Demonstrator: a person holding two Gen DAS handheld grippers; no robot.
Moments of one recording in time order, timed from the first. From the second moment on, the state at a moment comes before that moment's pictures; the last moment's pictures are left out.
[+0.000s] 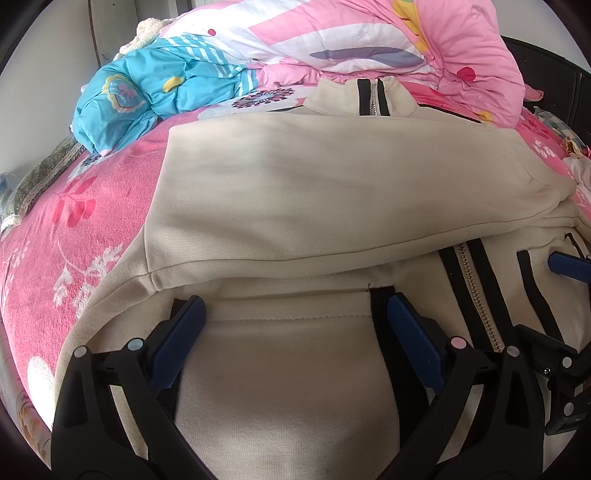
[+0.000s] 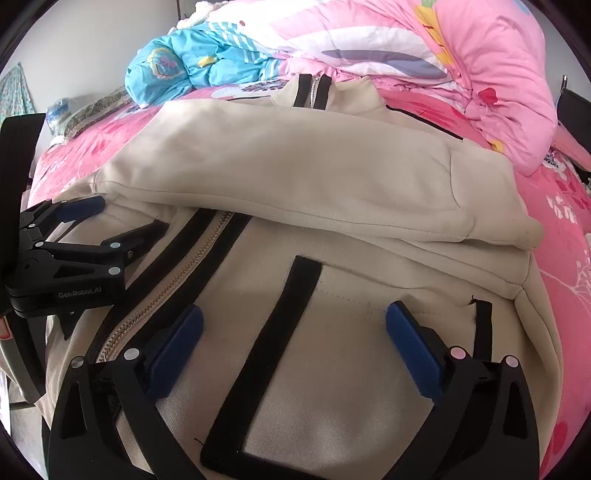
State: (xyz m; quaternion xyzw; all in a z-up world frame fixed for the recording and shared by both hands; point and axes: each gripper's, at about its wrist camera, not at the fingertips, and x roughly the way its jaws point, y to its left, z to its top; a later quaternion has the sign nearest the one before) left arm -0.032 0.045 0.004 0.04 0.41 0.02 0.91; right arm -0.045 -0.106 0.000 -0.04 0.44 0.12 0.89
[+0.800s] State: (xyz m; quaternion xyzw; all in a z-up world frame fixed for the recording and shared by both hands) left arm -0.033 0.043 0.004 0.05 0.41 0.02 0.91; right arm -0.082 -0.125 0.001 -0.01 0.46 0.11 0.88
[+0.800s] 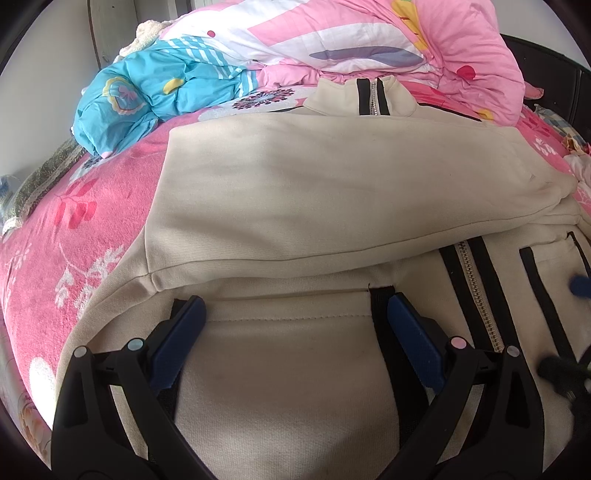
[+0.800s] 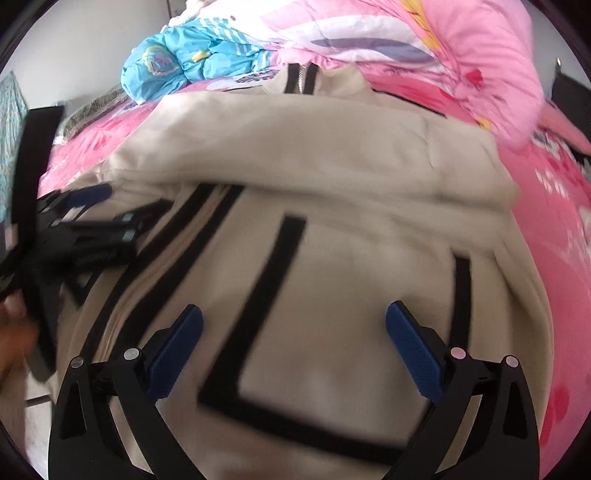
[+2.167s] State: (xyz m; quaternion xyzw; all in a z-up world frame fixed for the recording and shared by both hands) left arm 0.083 0.056 0.132 -0.02 0.40 -0.16 0.90; right arm 0.092 -0.152 0.156 0.07 0.37 0.13 0.92
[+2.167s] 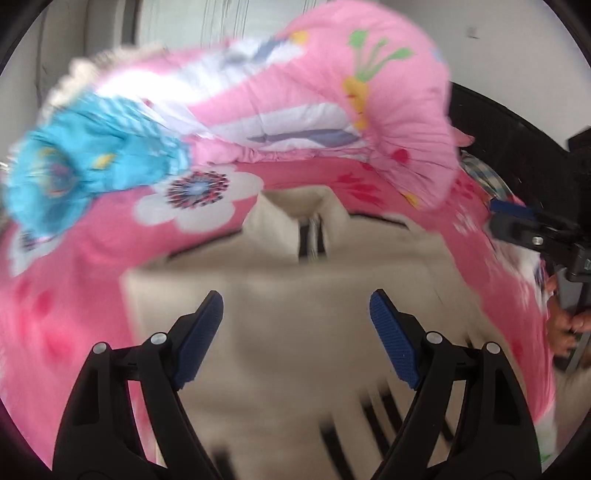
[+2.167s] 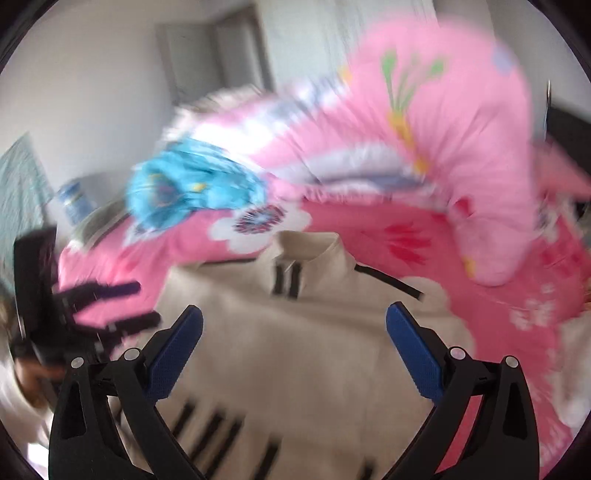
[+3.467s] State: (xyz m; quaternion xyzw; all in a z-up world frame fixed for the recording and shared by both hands) left arm 0.065 0.045 0.021 0.04 0.41 -0.18 0.89; right arm 0.060 -0.142 0.029 0.01 0.47 0.26 0.84
